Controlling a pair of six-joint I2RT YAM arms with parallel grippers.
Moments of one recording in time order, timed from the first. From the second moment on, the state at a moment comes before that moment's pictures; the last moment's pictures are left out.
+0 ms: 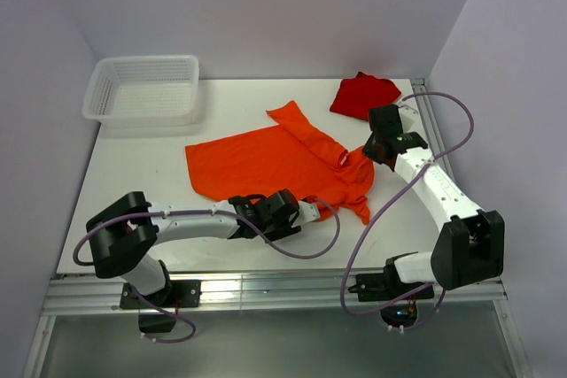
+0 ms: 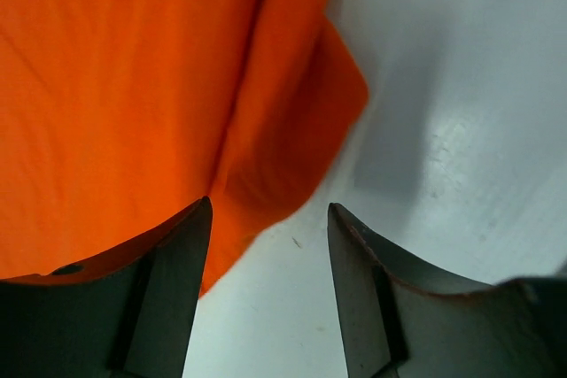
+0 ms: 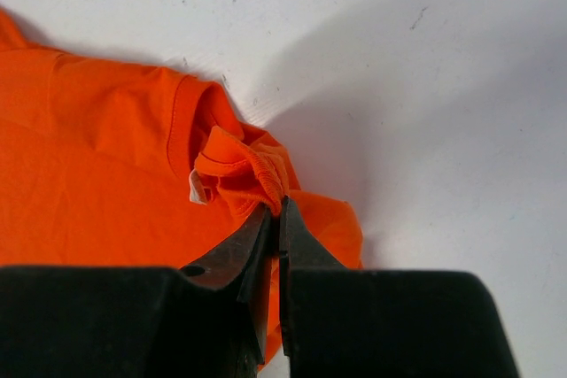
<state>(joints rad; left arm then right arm) -1.16 1.57 0.91 -0.33 -0.20 0.22 0.20 1.33 1.04 -0.63 0.36 0.69</state>
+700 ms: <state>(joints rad) -1.10 1.40 0.90 -0.35 -0.26 0.29 0.20 1.22 1.04 -0.67 0.37 0.67</state>
